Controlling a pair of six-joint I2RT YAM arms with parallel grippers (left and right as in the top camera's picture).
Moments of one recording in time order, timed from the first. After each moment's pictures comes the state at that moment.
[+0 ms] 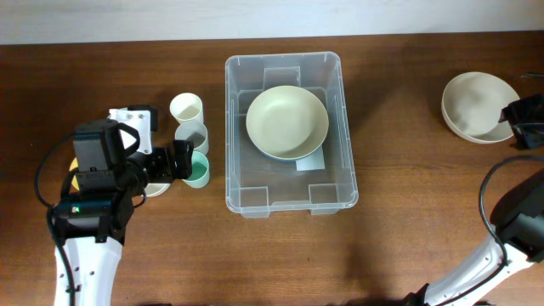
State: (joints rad) left arm 0.05 1.11 1.05 -0.69 0.26 -0.04; right arm -0.64 2.15 1.99 -1.19 -0.14 0.65
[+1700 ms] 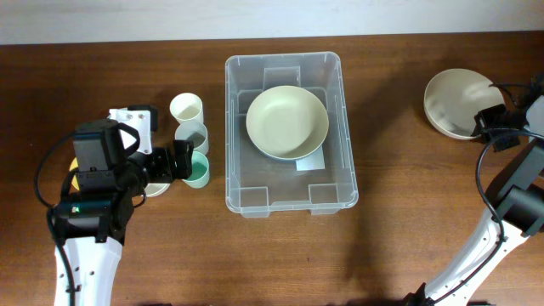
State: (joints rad) left arm 0.05 1.11 1.05 -0.69 0.26 -0.04; right arm -0.60 2.40 2.00 -1.04 -0.22 0.67
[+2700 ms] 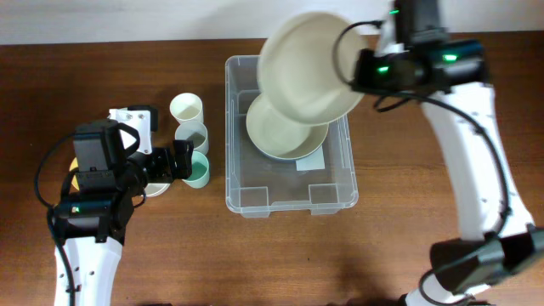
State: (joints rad) left arm 0.05 1.11 1.05 -0.69 0.26 -0.04; right arm 0.20 1.81 2.02 -1.20 -0.15 0.35
